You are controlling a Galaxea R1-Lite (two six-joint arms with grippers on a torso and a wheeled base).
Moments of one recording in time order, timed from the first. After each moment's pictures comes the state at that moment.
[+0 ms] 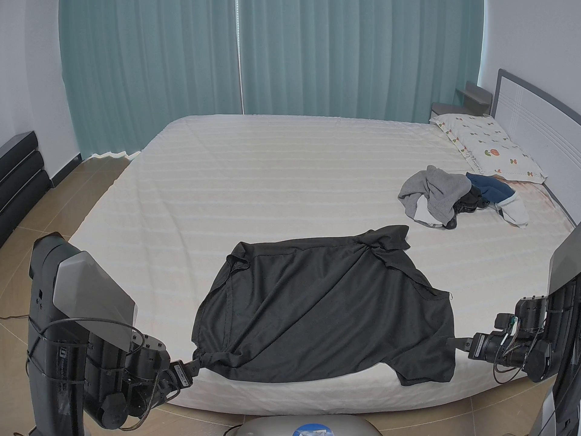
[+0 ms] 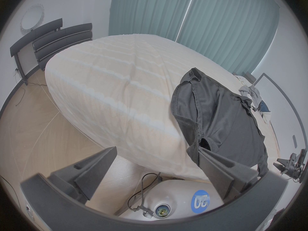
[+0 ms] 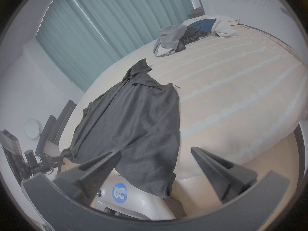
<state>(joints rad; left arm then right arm) -0.38 2.40 -0.02 -1.55 0.26 -0.67 -0.12 2.30 -0.02 -1.55 0.33 0.26</state>
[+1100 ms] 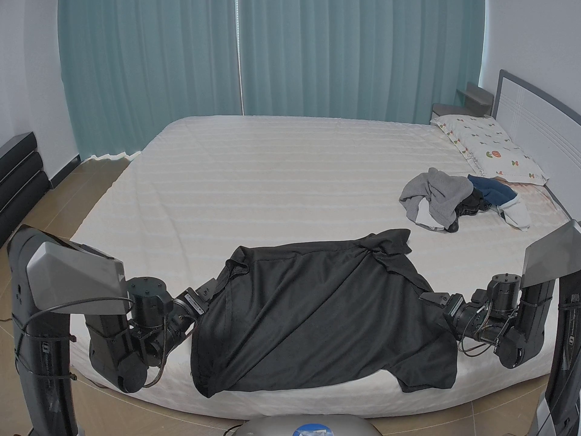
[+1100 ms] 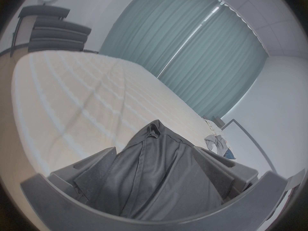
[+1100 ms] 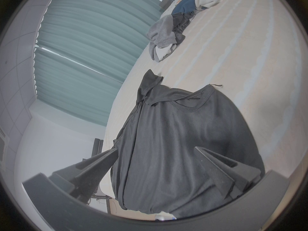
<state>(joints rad) -0.33 2.30 -0.39 -1.55 0.18 -0.79 0.05 2.36 -0.32 -1.55 0.34 0.89</state>
